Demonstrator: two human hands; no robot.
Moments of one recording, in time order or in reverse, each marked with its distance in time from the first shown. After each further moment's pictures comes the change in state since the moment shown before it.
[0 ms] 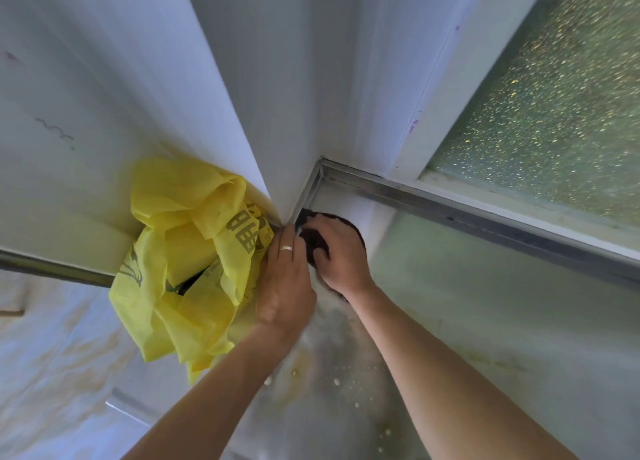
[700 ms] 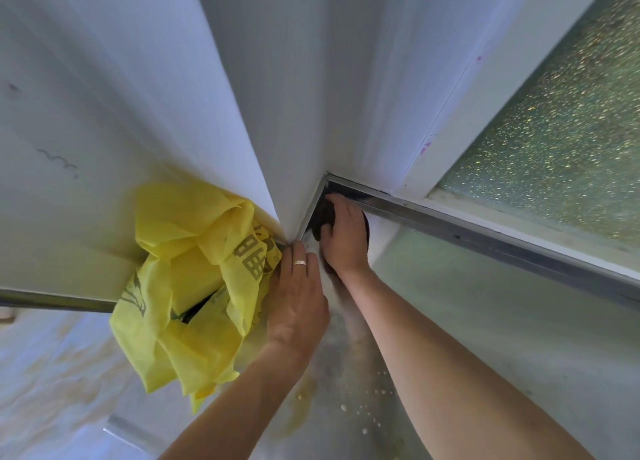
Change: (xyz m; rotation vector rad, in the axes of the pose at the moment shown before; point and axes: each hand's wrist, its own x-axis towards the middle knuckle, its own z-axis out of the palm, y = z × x) left_hand 0.013 0.006 0.000 0.084 -0.112 -0.042; right_hand 0.060 0.006 0.011 -0.041 0.159 0.258
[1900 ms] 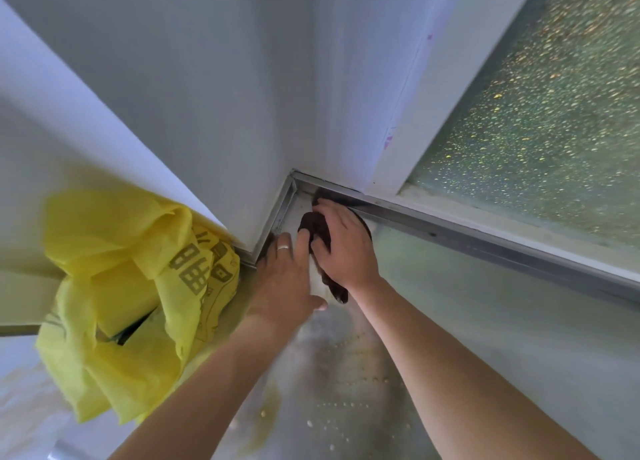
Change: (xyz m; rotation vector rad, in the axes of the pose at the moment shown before) left_hand 0.044 0.025 0.007 -0.147 -0.154 0.062; right_hand -0.008 0.055 -0.043 -0.155 -0.112 -0.192
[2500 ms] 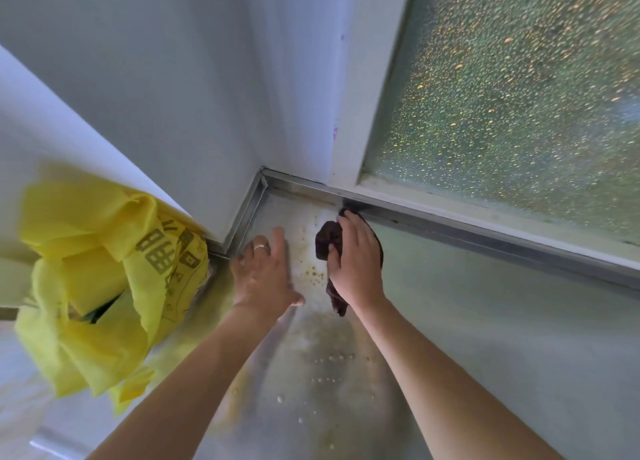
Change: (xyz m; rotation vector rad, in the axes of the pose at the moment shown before) left_hand -0.013 0.033 0.003 0.075 -0.040 -0.145; right_hand -0.067 0.038 -0.033 -0.125 0.121 0.164
